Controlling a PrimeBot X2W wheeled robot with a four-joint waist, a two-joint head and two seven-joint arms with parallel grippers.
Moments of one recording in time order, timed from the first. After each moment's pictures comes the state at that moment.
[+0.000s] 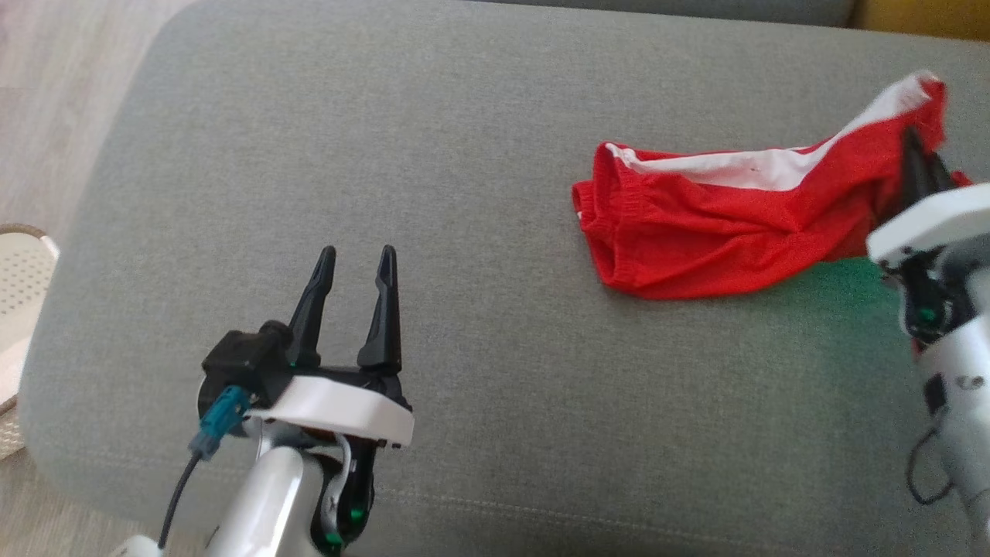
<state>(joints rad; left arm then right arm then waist) -0.16 0.05 -0.36 0.11 -0.37 0.11 -0.25 -0.69 -0.32 0.16 0.90 0.69 0.13 -0.11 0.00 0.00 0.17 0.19</state>
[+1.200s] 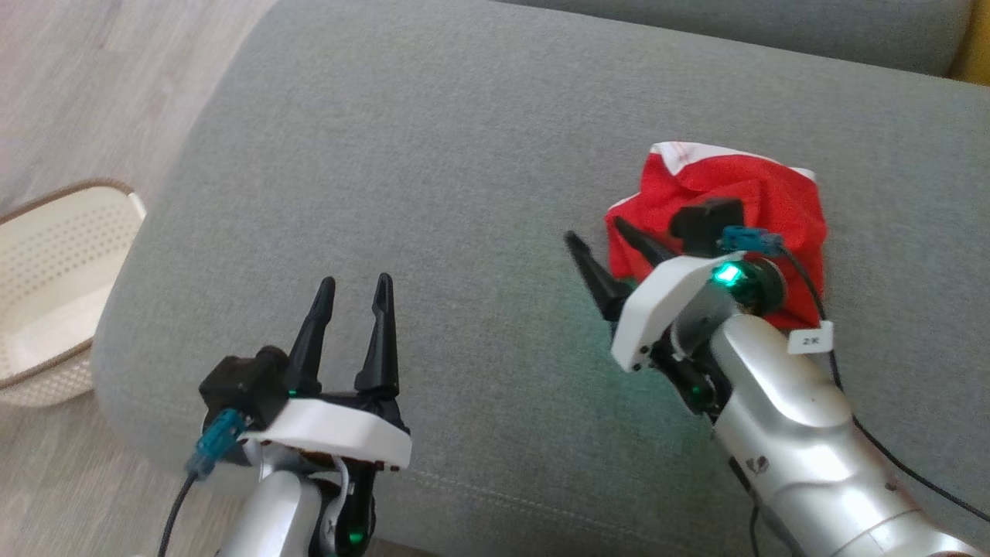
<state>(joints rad) -0.10 0.05 -0.36 0.11 -0.42 0.11 -0.25 -0.60 -0.08 0.51 0.73 0.50 0.13 0.07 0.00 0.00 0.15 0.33</state>
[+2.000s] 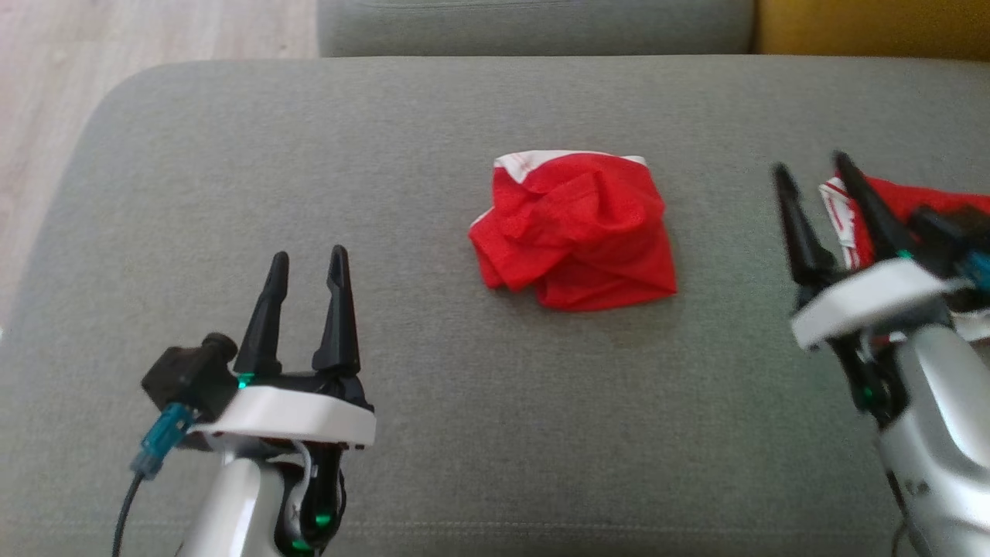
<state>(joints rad) -0.10 0.05 -0.26 0.05 -0.42 0.08 -0.25 -0.41 -0.30 0.23 0.42 0.39 0.13 -0.14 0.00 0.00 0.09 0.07</state>
